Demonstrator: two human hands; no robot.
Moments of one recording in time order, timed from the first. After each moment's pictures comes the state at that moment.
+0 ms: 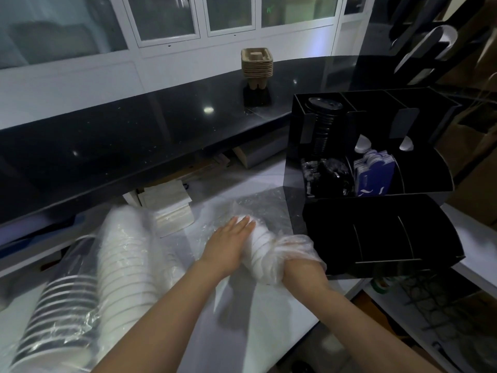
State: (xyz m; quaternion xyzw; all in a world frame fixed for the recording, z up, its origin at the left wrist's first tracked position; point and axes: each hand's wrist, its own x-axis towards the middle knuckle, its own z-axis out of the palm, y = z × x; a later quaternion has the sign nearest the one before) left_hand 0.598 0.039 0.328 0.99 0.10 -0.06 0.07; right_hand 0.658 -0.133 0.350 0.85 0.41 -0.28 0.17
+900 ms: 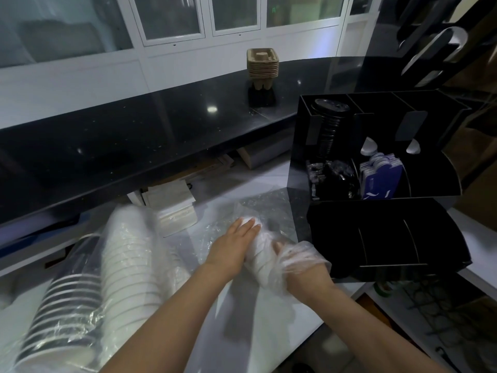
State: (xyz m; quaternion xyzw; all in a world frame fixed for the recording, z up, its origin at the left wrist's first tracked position) left_hand 0.594 0.032 0.336 0.99 0.11 -0.05 0.08; right_hand 0.646 -0.129 0.352 0.93 0.35 -0.06 0.07
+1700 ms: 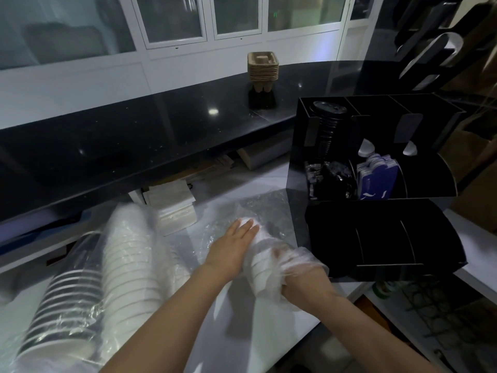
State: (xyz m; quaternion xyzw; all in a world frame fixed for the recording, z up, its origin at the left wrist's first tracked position) left_hand 0.591 0.028 0.335 0.99 0.11 -0.07 0.07; right_hand 0.644 -0.149 0.328 0.91 0.41 -0.02 0.06
